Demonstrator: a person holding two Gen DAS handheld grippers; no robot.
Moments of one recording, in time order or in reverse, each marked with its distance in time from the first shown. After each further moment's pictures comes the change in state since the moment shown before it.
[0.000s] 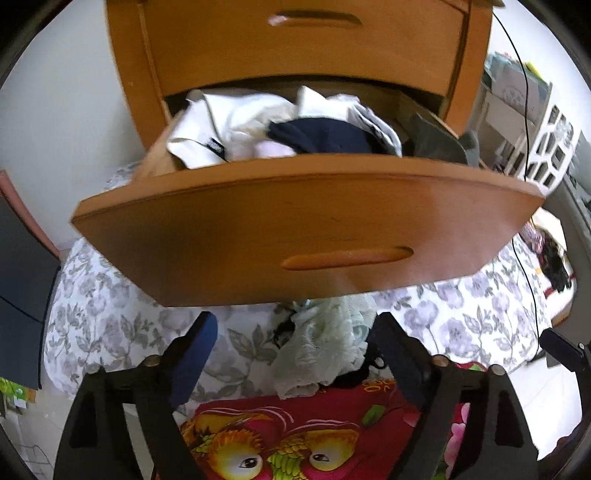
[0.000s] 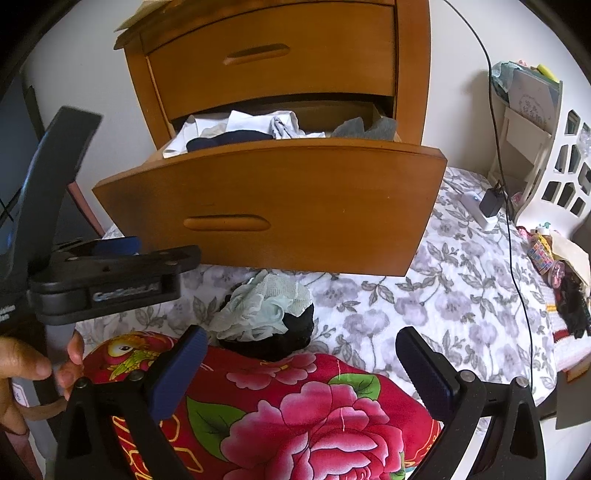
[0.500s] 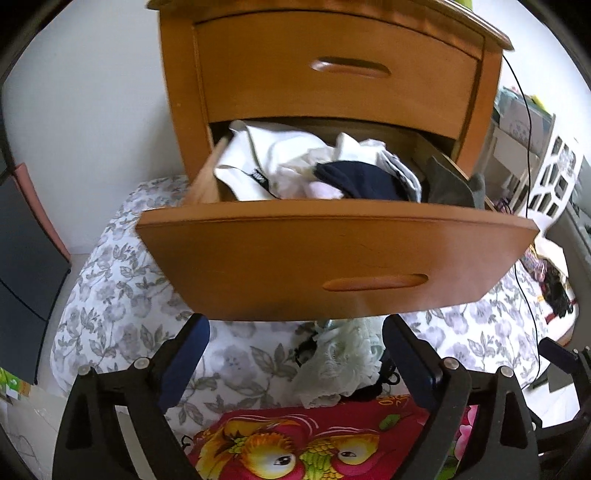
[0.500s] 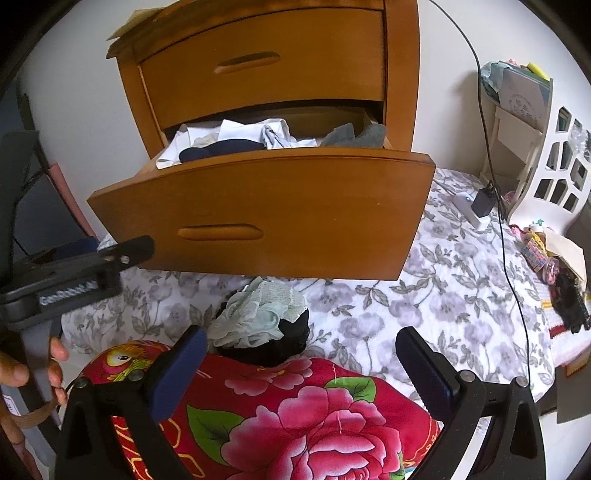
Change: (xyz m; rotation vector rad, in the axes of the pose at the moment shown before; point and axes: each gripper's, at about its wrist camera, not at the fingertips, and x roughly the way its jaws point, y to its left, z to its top) left arm -0.032 0.031 -0.007 -0.056 -0.120 0.028; right arm -0.001 0.000 0.002 0.025 -0.009 -0.025
